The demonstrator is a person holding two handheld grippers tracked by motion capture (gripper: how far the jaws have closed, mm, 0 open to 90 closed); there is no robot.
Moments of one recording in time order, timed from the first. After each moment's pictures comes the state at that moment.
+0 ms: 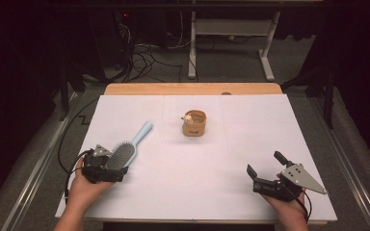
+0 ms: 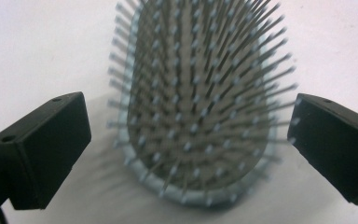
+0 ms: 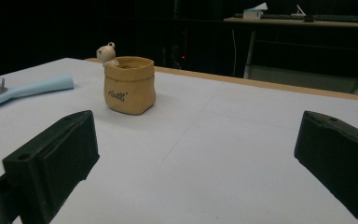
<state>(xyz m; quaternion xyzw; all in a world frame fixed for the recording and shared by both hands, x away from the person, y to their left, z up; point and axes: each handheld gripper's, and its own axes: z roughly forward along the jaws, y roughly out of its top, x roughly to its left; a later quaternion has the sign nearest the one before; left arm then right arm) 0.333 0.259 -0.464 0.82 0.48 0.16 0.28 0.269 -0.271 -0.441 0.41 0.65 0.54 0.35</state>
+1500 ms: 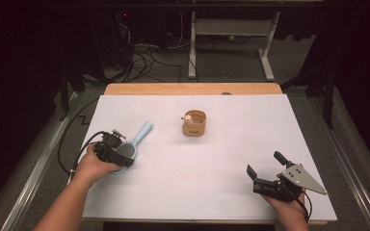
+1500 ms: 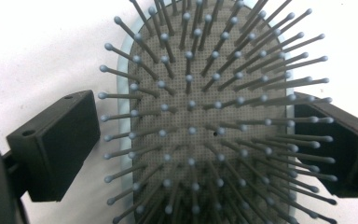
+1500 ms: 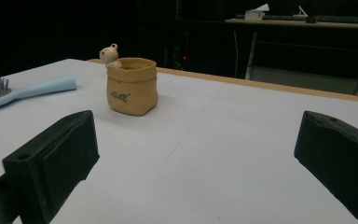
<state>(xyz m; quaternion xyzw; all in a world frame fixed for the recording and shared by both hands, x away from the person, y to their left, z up) 0.395 0.241 -0.453 0.86 0.48 0.05 0.16 0.267 -0.269 -0.441 0.40 0.65 0.54 0.35</state>
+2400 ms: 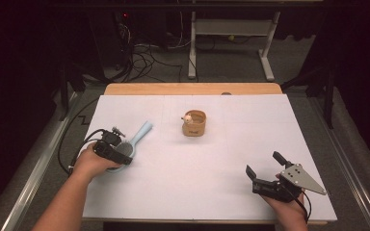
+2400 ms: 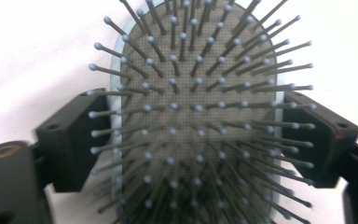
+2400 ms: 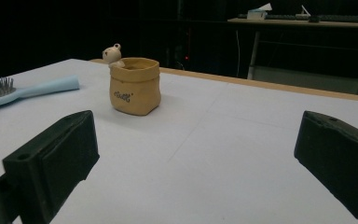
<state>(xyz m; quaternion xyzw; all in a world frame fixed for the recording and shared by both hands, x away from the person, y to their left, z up) 0.401 0.244 -0.449 0.86 0.49 0.05 0.15 0.267 -0.268 -0.441 0.40 0.66 0.54 0.34</state>
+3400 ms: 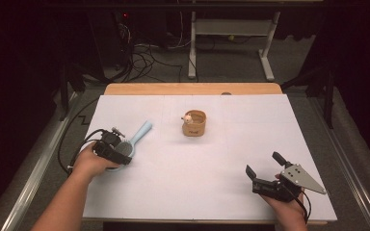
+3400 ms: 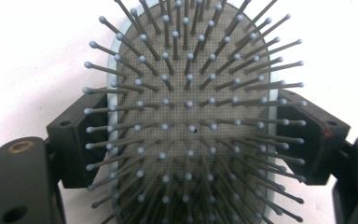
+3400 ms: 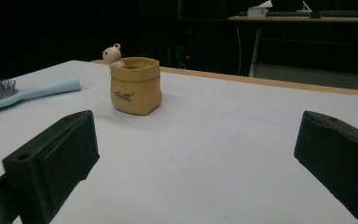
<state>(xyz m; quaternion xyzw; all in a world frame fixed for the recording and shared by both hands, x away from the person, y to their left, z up) 0.400 0.244 -0.449 0.87 0.47 0.06 0.15 0.268 -0.268 -0.443 0.41 0.65 0.54 0.33</state>
